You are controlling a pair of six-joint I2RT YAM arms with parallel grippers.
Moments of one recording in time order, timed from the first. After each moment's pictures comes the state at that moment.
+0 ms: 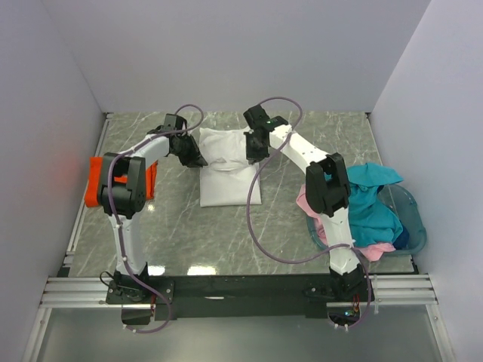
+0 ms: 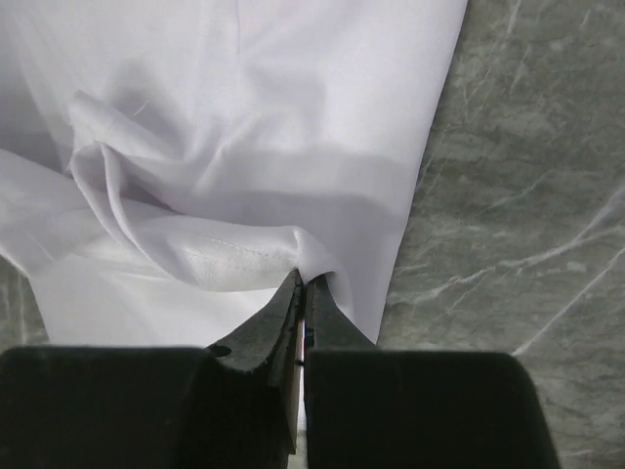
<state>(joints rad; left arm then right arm) -0.19 2.06 1.52 -0.48 0.36 -0.63 0.51 2.24 1.99 -0.84 0.01 0.43</state>
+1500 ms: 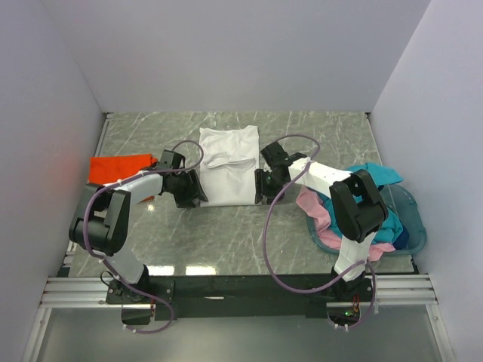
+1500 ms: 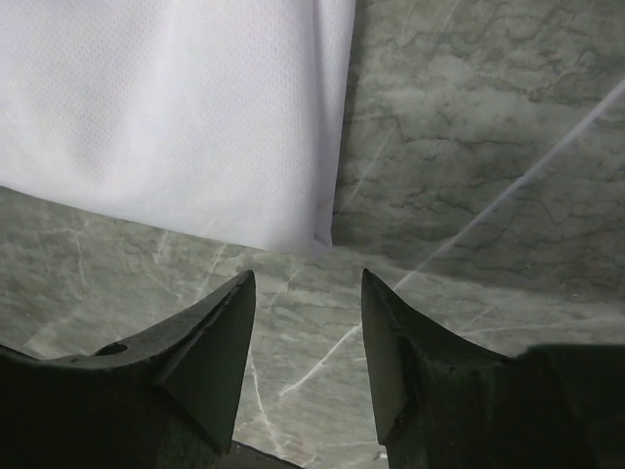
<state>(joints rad) -0.26 1.66 0.91 -0.36 0.31 -0.63 0.53 1.83 1.22 -0.60 -0.17 0.49</state>
